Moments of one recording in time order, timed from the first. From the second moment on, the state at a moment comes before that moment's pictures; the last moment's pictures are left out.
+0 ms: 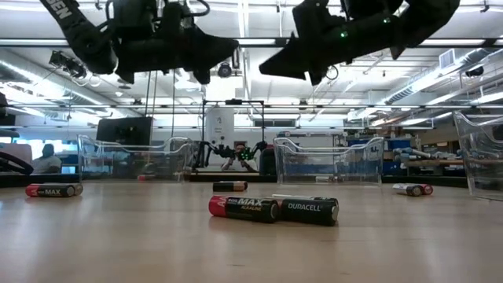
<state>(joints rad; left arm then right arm) 0.34 1.37 0.53 0.98 0.39 -0.06 -0.02 1.50 0.74 0.56 0.25 0.03</state>
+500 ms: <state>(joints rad) 0.27 1.37 0.52 1.07 0.39 -0.06 -0.03 1.50 0.74 0.70 0.16 0.03</state>
